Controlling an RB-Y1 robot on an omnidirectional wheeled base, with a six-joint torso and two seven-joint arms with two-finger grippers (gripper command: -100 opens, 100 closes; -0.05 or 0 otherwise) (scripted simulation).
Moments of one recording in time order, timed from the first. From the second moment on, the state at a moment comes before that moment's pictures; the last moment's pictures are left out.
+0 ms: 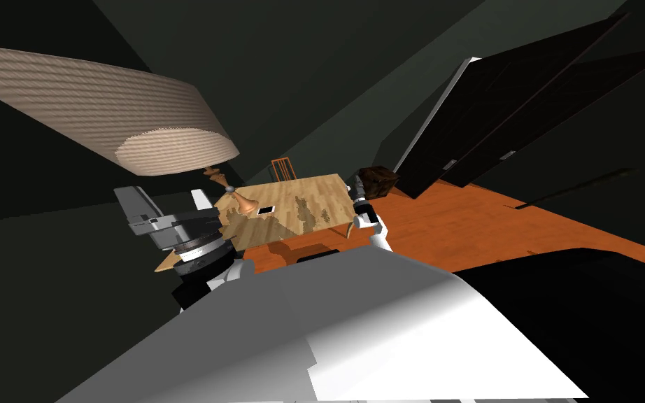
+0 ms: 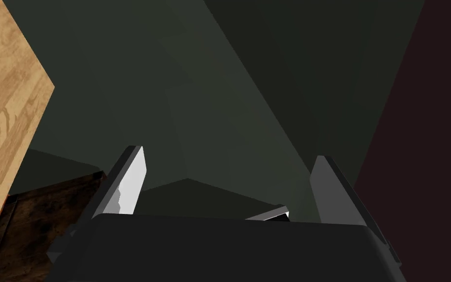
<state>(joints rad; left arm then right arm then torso) 0.52 0.04 0.03 -2.35 0.12 -0.61 -0.05 0.11 -0.19 -0.07 -1.78 -0.21 -0.18 -0.16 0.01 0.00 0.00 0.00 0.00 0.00</state>
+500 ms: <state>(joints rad) 0.52 0.04 0.03 -2.35 0.12 -0.61 -0.05 0.02 -0.20 -0.09 -1.65 -0.23 -0.09 -0.24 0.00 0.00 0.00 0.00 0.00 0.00</state>
